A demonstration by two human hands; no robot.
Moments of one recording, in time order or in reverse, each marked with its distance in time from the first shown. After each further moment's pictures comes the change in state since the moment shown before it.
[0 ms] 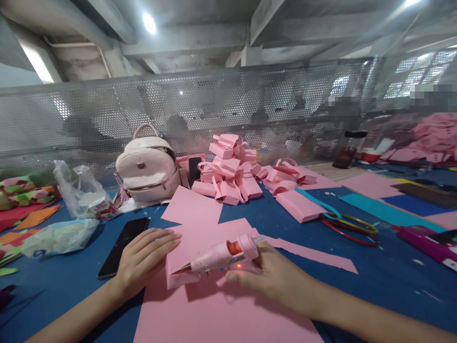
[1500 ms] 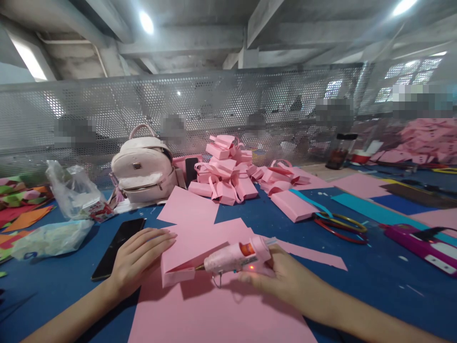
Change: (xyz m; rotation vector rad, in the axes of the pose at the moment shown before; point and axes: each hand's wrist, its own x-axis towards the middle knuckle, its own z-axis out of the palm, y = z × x) left_hand -0.004 -0.002 0.001 -0.027 -0.023 0.005; right_hand -0.023 0.000 -0.008 -0.104 0.196 0.136
